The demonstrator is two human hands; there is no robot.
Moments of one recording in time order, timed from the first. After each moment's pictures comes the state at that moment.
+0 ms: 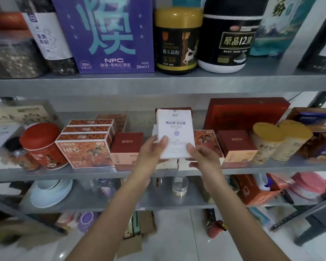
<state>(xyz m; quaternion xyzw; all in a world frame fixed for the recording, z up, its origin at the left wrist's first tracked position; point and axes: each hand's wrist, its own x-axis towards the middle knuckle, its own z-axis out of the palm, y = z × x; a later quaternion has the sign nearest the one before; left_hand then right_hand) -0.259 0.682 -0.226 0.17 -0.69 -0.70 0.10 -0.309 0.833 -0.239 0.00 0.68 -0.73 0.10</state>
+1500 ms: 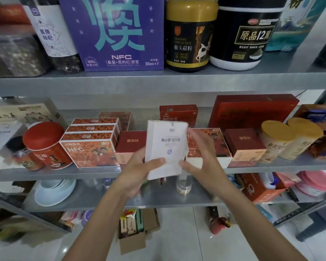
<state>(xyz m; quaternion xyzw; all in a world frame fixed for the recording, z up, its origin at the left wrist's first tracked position) -0.223 0.640 -0.227 0.05 -0.61 -0.79 0.02 -0.285 0.830 -0.219 -0.30 0.81 -0.50 0.05</state>
